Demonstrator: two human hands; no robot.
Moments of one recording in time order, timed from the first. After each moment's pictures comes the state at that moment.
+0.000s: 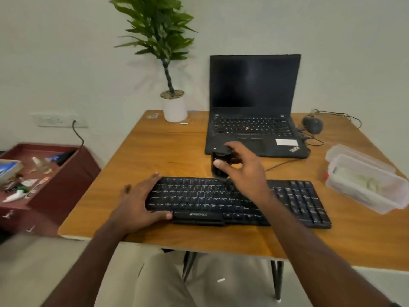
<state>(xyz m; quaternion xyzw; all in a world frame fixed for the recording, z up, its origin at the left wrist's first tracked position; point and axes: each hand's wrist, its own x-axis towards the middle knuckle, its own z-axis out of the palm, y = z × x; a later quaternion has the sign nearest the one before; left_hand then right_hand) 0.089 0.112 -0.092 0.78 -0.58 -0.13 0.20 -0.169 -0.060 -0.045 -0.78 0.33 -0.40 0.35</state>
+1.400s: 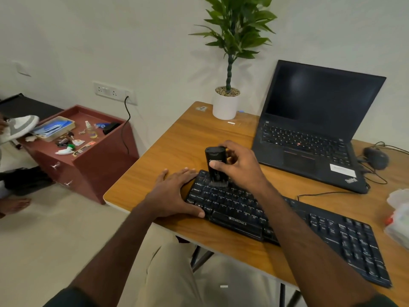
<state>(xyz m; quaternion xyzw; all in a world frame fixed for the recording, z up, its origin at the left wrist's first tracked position) 0.108 0.119 -0.100 0.77 -0.57 -0.17 0.20 -0.051 -0.055 -0.037 -0.85 0.24 -0.25 0.41</state>
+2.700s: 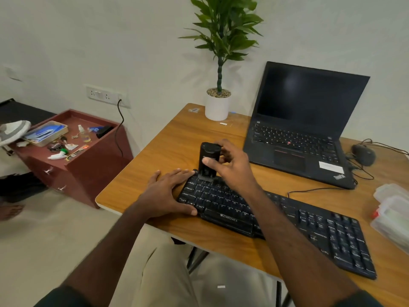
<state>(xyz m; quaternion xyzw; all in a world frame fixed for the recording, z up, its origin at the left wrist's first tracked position) 0.106 0.118 -0.098 0.77 -0.58 -0.17 0.21 -0.058 -0.051 -0.045 -0.81 0.22 -0.32 0.45</state>
